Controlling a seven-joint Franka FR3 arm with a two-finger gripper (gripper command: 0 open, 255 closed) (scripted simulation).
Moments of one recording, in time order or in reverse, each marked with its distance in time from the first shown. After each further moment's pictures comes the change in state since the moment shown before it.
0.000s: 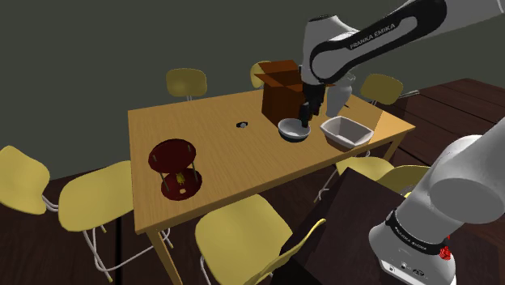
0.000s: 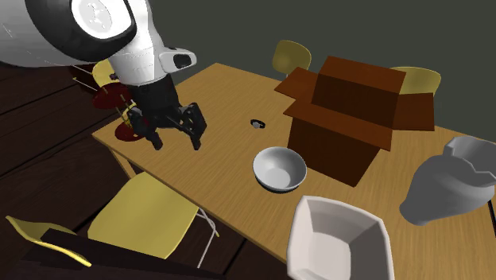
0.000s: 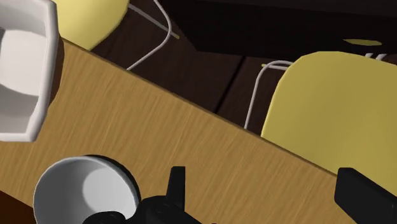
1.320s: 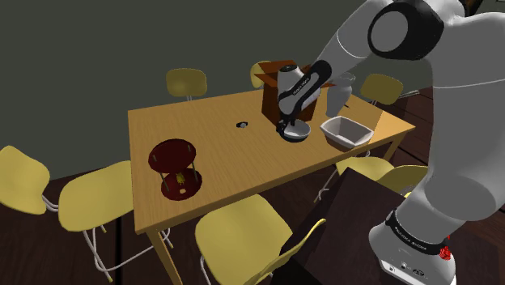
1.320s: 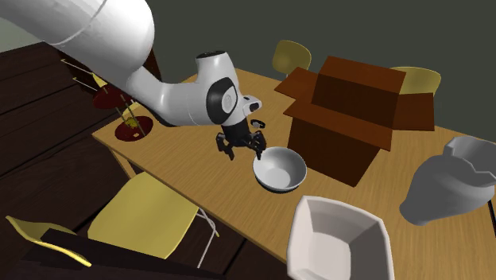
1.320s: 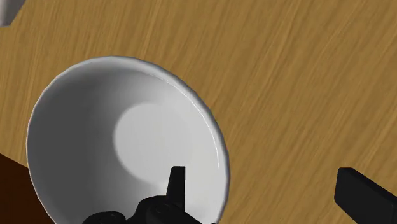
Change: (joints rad) arm -0.082 0.767 -0.071 0.452 -0.076 0.408 0.049
